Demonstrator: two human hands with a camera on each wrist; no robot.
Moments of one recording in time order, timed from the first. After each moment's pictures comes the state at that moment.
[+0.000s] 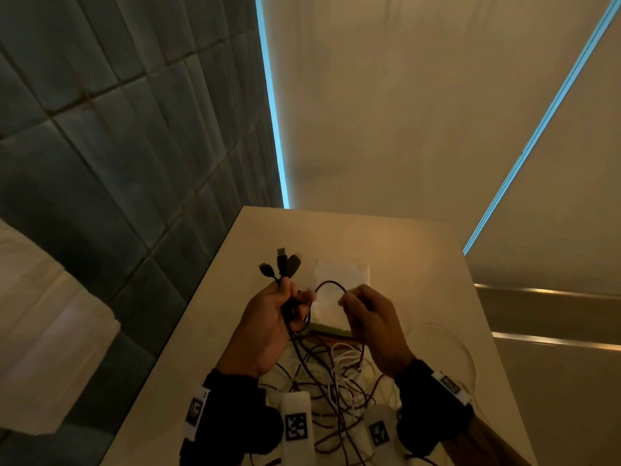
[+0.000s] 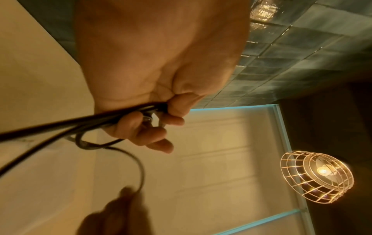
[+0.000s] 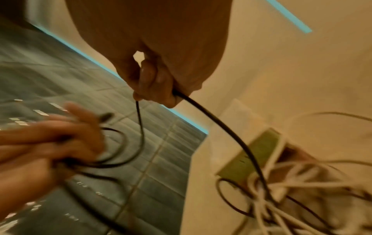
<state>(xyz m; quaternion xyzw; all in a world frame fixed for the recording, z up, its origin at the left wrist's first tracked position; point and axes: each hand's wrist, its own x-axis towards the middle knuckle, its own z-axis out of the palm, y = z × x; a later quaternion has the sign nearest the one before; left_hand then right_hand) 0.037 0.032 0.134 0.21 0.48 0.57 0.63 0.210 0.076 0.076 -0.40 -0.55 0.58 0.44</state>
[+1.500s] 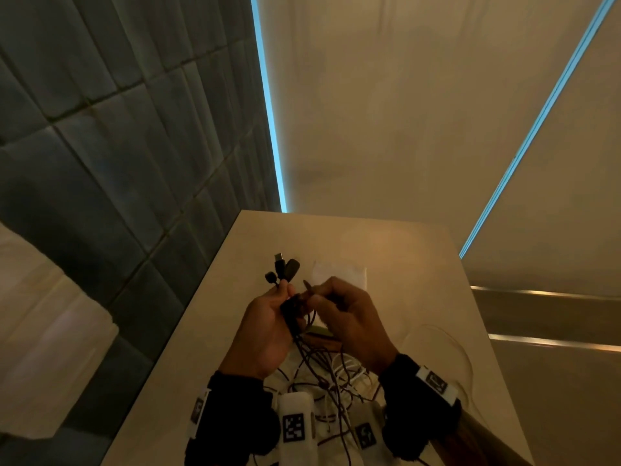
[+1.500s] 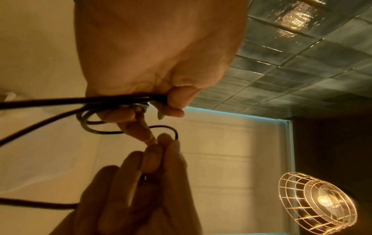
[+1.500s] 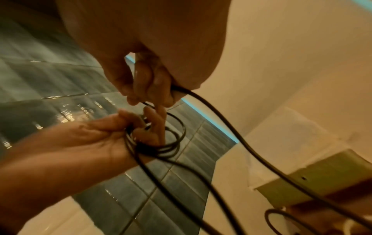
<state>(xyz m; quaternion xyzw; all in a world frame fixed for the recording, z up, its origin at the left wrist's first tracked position) 0.041 0.029 0.129 0.15 0.44 0.60 0.65 0.185 0.065 0.110 -0.29 -0.64 0.55 0.45</state>
